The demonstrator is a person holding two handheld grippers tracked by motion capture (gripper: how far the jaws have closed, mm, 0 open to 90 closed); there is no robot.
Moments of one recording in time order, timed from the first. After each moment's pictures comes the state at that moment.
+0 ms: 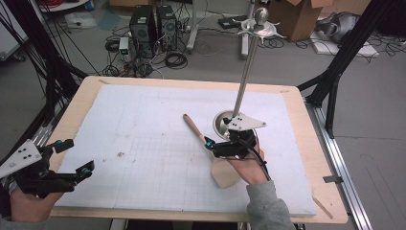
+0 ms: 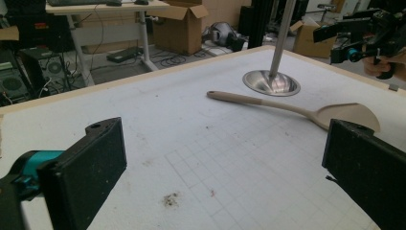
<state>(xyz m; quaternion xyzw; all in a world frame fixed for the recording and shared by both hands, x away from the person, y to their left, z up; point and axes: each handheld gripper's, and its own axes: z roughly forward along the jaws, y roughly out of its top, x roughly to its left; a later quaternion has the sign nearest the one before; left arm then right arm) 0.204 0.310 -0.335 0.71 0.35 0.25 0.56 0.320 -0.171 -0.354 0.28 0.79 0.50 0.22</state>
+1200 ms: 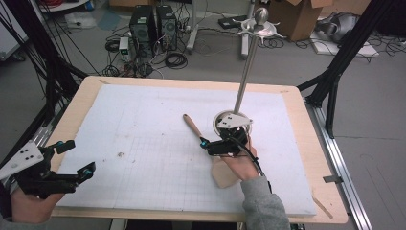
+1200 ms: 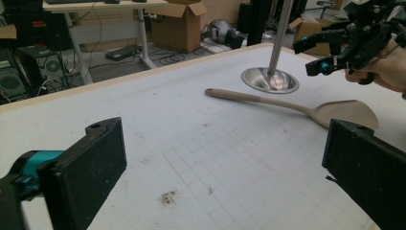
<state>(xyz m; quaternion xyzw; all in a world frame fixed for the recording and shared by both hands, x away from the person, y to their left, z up) 0.204 0.308 -0.336 0.71 0.35 0.25 0.56 0.341 -0.156 -0.377 0.30 0.81 0.46 0.22</state>
